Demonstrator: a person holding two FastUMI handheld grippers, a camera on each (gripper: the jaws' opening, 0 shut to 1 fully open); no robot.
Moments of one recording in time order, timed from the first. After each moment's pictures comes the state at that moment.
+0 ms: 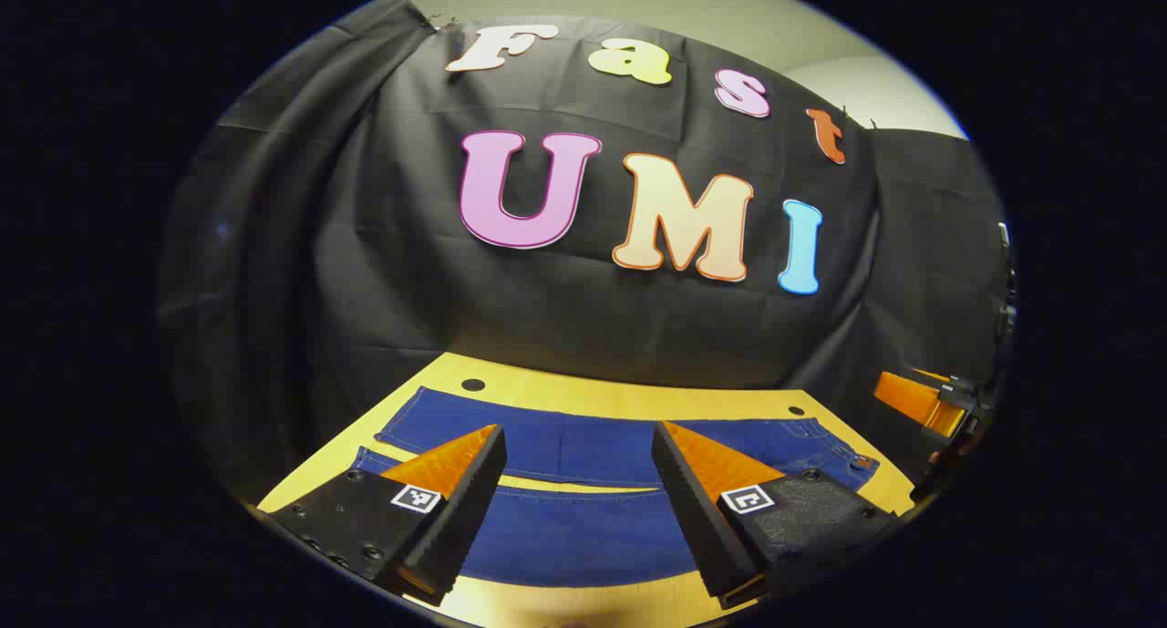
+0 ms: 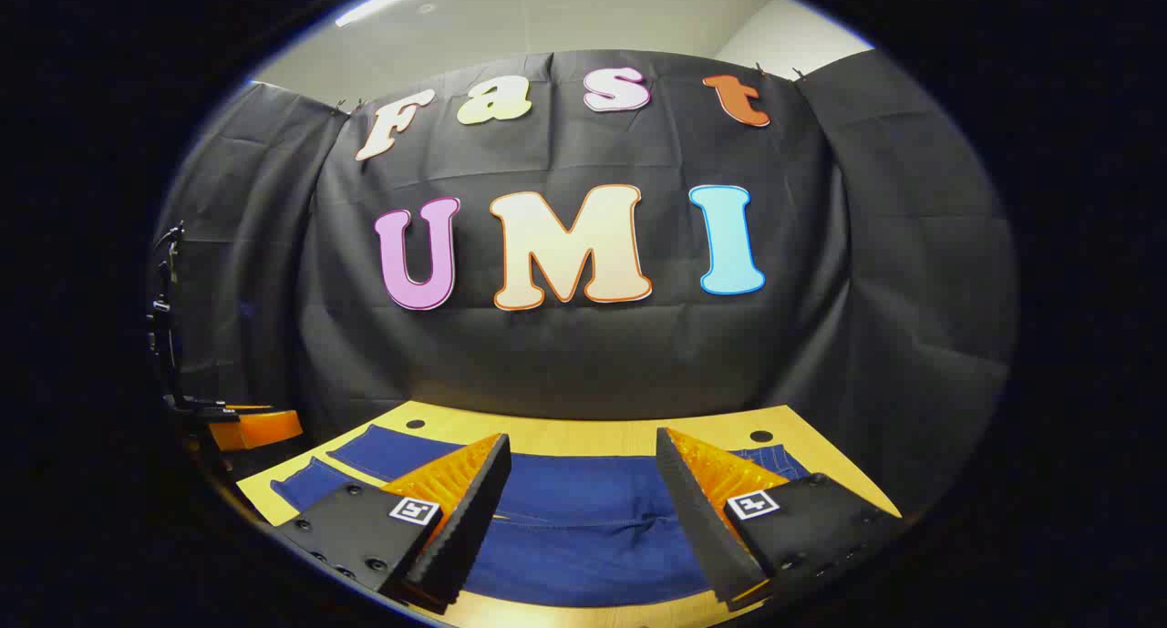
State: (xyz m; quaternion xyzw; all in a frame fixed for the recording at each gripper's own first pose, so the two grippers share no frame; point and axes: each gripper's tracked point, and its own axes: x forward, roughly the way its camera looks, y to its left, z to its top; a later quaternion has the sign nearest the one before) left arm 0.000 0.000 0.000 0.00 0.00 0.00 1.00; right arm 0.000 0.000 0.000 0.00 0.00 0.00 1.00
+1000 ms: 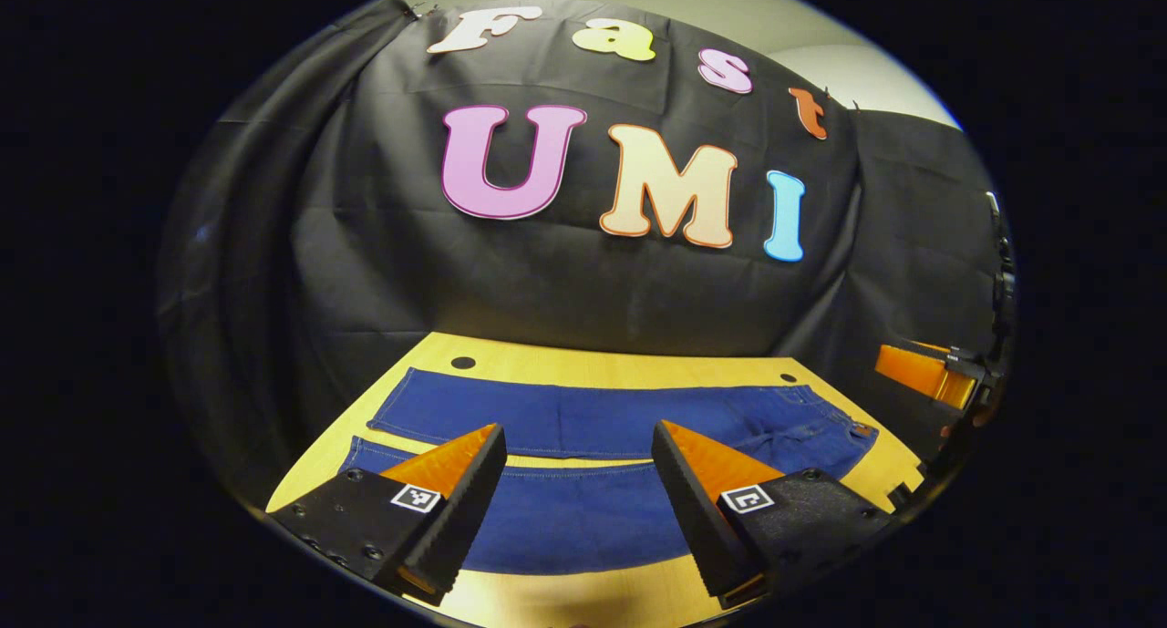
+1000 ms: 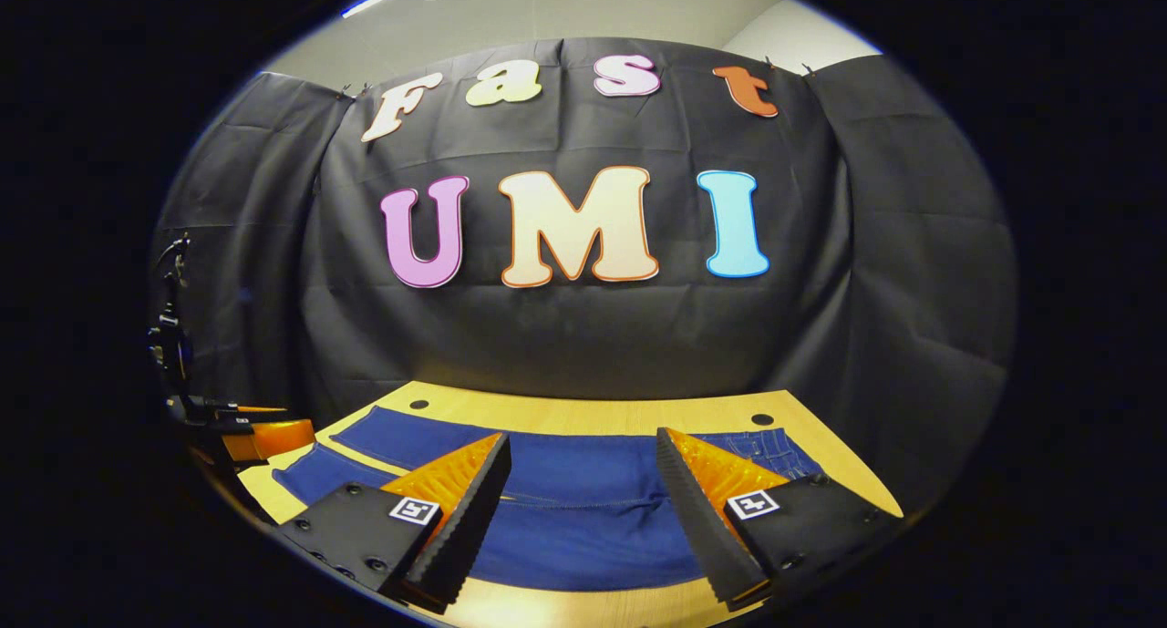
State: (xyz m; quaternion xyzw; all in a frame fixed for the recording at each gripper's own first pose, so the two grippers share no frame) left arm -0.003 0.018 -0.044 0.02 0.05 -0.04 1.00; right arm -0.013 0.017 -0.023 -0.01 0.03 0.00 1.00
